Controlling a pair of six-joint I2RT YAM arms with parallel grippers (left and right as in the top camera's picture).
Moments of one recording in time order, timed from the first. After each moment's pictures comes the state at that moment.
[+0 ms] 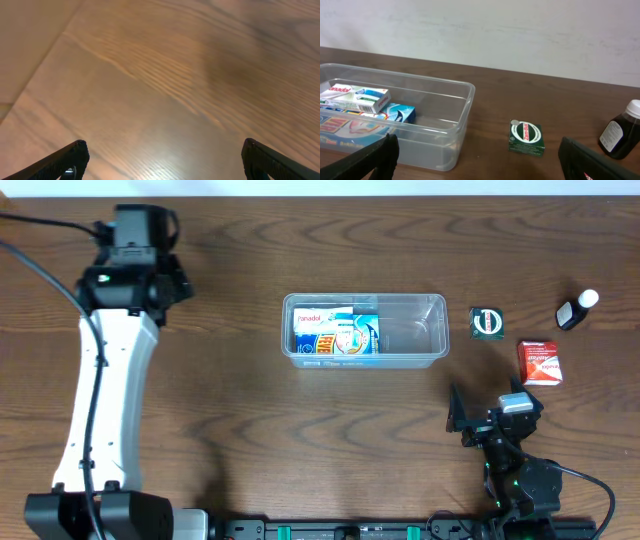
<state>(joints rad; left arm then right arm) 0.02 1.57 1.56 -1.02 -0.48 -0.33 0.11 0.01 0.01 -0.07 -0.03 -0.03</state>
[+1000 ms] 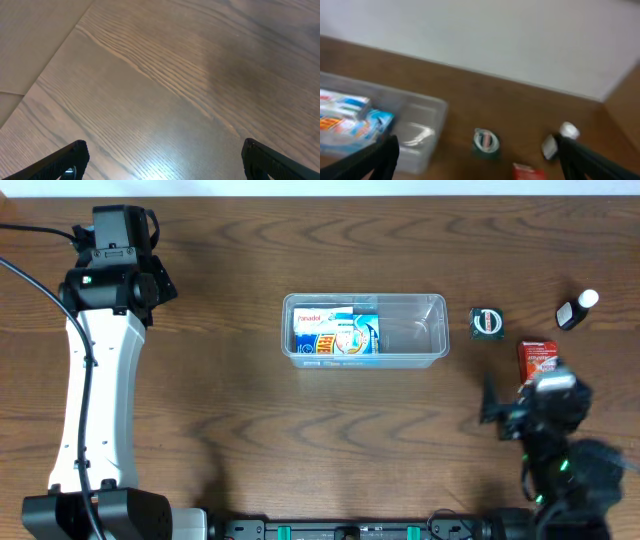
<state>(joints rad) 0.07 1.57 1.56 -1.02 -0.48 -0.33 -0.01 0.39 0.58 -0.43 -0.02 -0.17</state>
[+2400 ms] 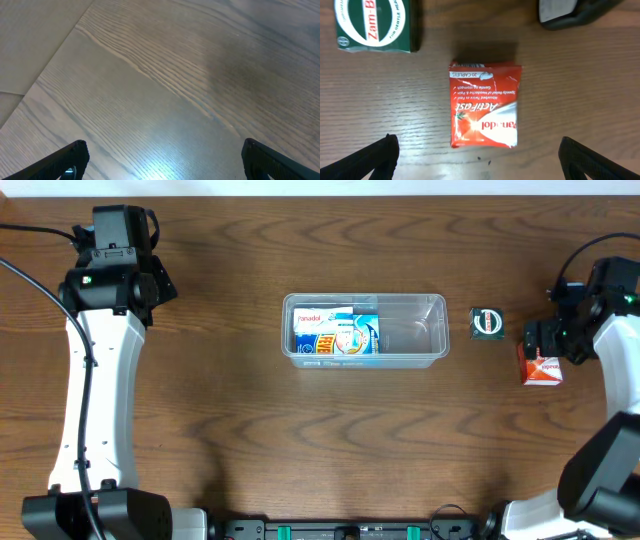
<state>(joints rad) 0.07 1.57 1.56 -1.02 -0.48 -0.33 -0.35 1.72 1.28 -0.88 0.04 -0.31</state>
